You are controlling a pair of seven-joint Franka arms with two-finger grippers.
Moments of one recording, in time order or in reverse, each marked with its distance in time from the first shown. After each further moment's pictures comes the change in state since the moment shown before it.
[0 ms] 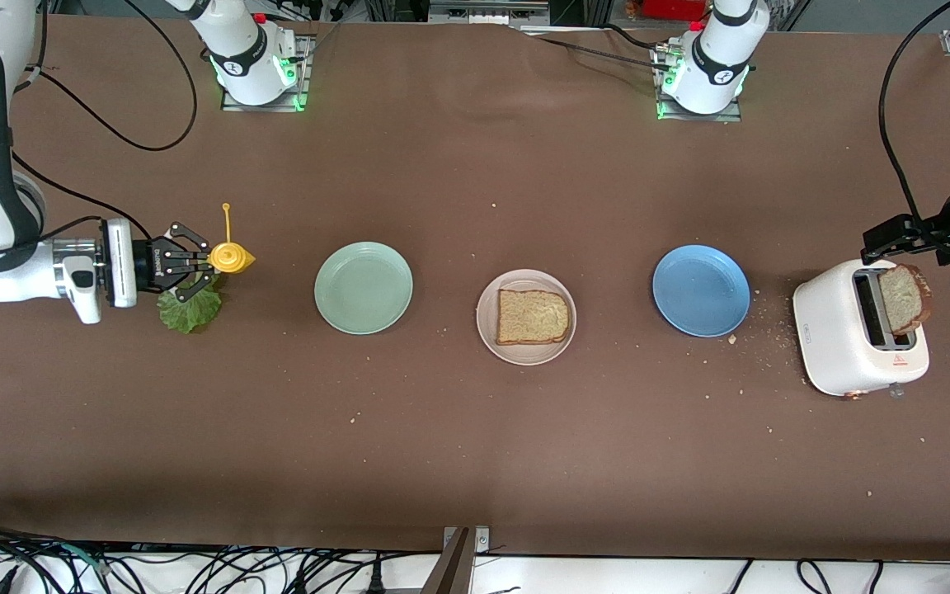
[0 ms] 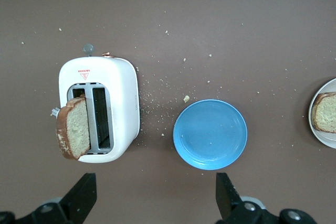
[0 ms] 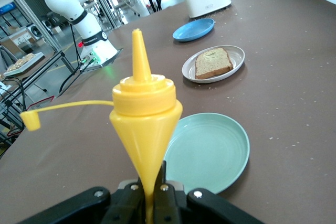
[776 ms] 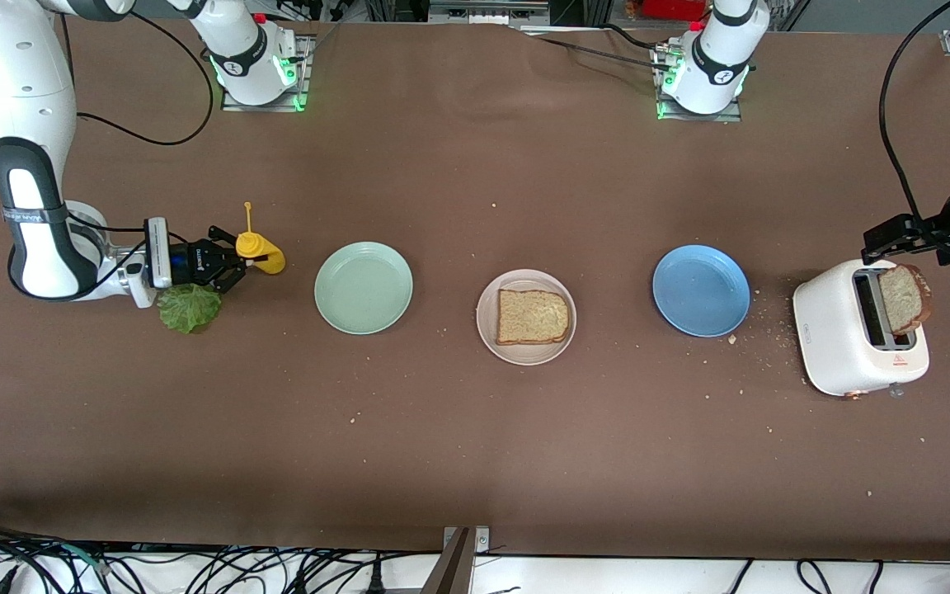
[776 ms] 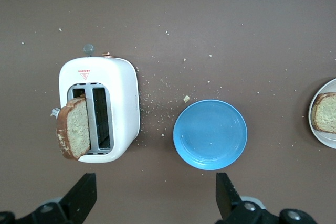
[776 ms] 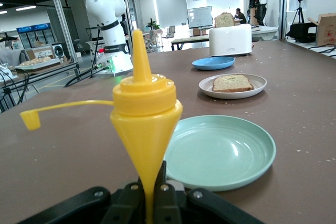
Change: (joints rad) left arm 0.001 0.000 -0.001 0.000 0.000 0.001 0.000; right arm -0.064 0.240 0.001 -0.039 0.131 -0.093 -0.518
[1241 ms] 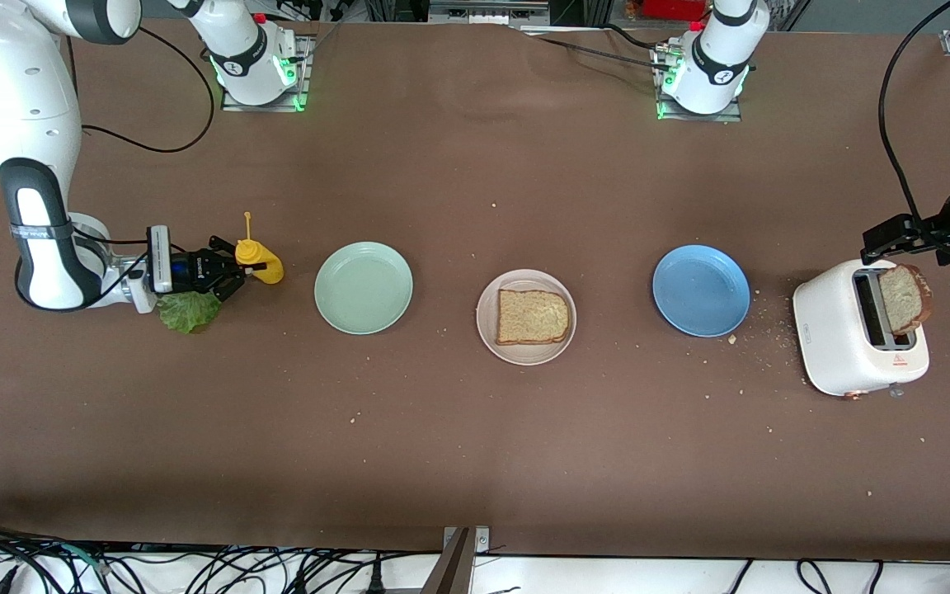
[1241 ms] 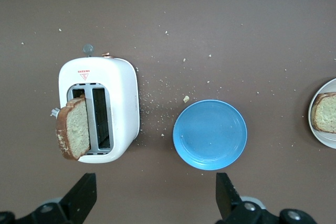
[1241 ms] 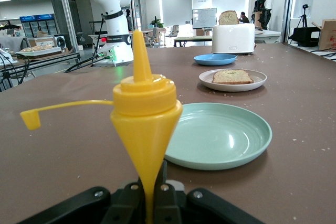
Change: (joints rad) left arm 0.000 0.000 0.000 0.000 0.000 0.000 0.000; right arm -0.011 0.085 0.002 0.055 0.001 -0.003 -0.080
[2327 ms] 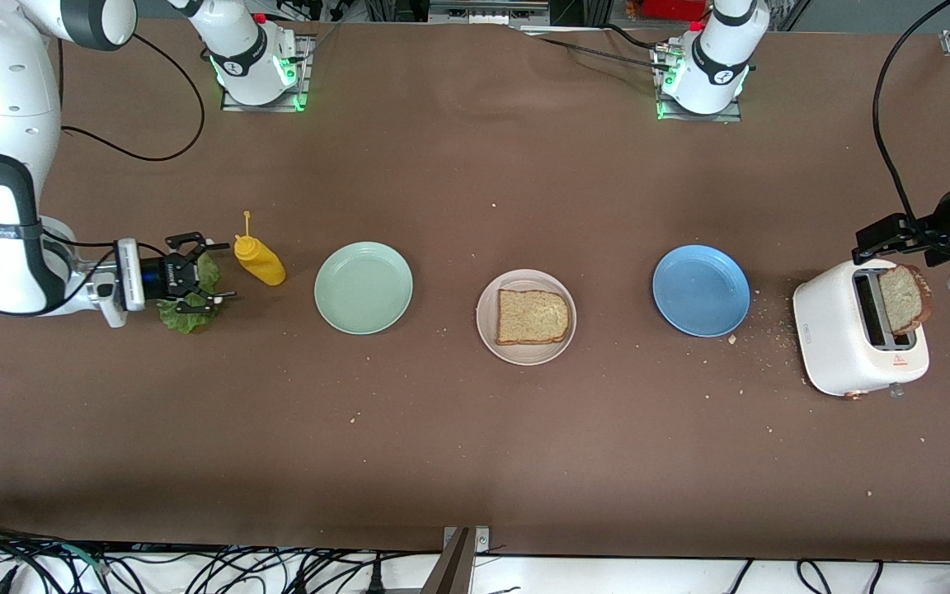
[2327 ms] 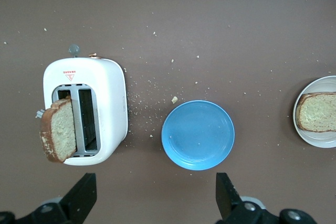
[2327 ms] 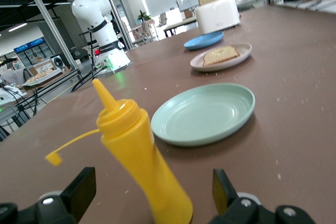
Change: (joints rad) left arm 0.000 0.000 0.000 0.000 -0.046 0.001 0.000; right arm -0.011 -0.003 -0.097 0.118 -0.072 -0.086 0.361
